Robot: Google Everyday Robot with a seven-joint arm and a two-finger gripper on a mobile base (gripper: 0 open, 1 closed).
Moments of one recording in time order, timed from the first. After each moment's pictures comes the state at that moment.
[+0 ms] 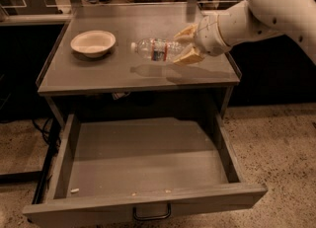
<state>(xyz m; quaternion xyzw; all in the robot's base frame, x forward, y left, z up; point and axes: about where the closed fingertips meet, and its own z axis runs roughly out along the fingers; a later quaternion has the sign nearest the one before) 0.652 -0.069 0.903 -0.68 0.58 0.06 0.43</state>
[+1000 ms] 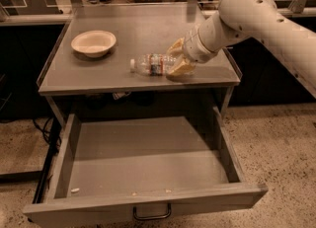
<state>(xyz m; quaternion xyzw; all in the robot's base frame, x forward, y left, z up) 0.679 -0.057 0.843 -0.73 0.59 0.03 0.35</state>
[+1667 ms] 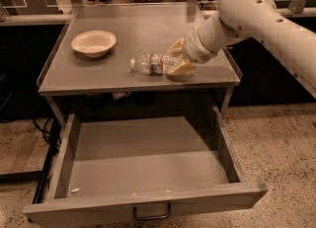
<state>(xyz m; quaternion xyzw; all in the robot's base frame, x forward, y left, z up) 0.679 -0.058 0.842 -0.73 0.59 0.03 0.35</state>
